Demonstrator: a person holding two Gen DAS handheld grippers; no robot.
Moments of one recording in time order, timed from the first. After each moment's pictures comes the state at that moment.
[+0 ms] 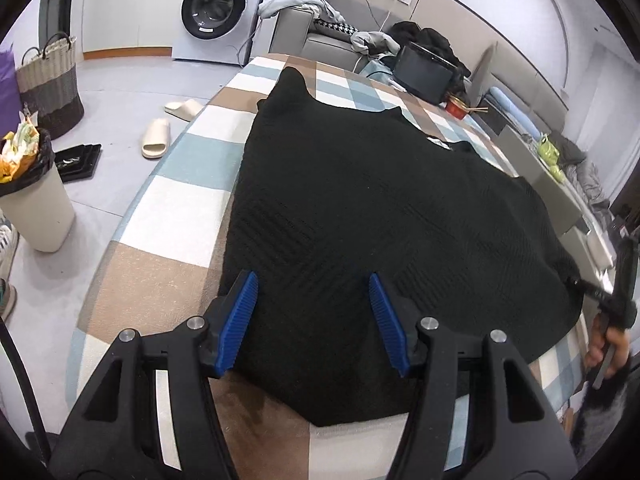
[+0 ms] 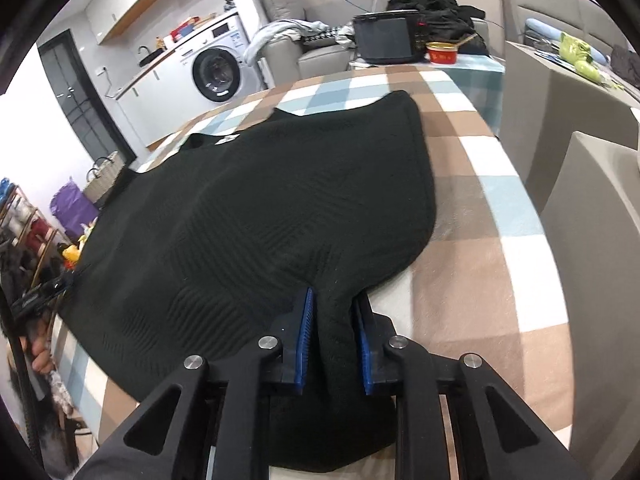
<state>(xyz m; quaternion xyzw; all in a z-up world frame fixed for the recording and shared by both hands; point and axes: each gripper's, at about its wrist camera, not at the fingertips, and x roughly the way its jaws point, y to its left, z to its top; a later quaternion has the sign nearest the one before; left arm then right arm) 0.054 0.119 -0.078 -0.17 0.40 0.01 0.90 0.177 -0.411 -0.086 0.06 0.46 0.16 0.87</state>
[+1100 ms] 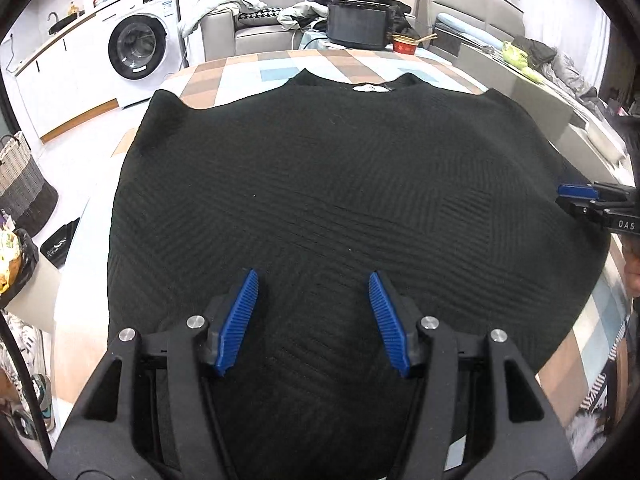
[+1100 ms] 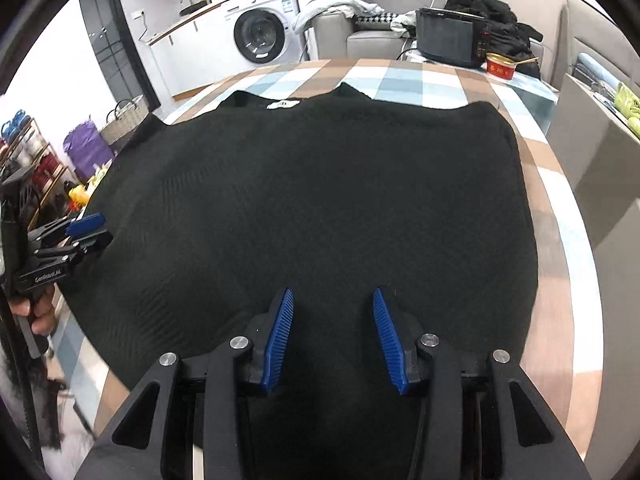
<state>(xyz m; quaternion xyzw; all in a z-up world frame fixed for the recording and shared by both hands) 0.090 0.024 -0.084 0.00 0.43 -0.06 0.90 0.182 -0.346 -0.087 -0.03 0.48 0.22 0.85</state>
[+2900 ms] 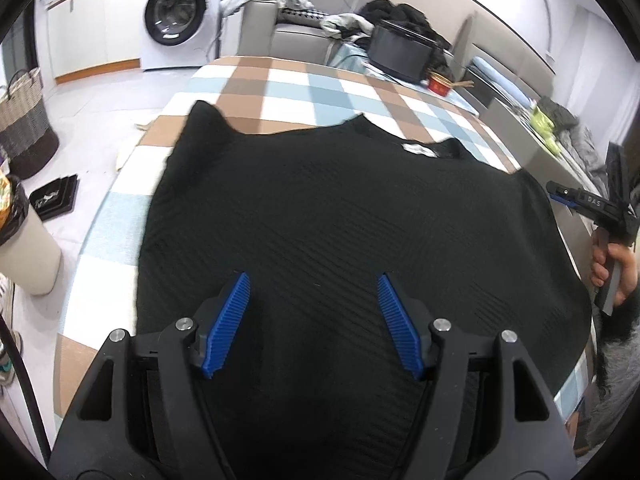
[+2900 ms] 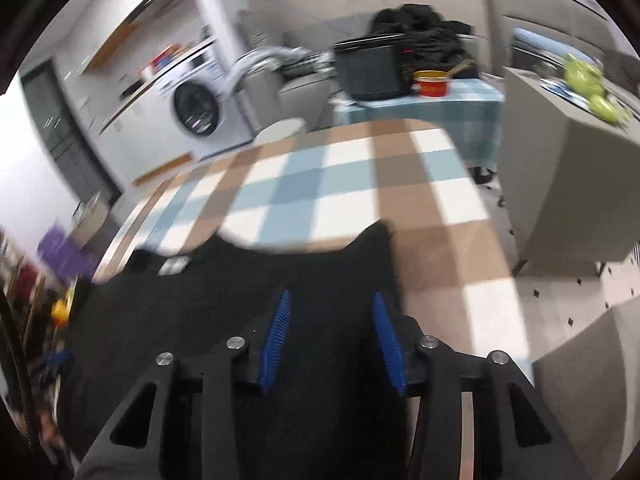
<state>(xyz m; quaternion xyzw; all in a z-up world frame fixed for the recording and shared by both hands) 0.142 0.067 -0.064 -0.11 0.43 -0.04 0.90 0.334 -0.418 -0.058 0.07 0.43 0.14 0.89</state>
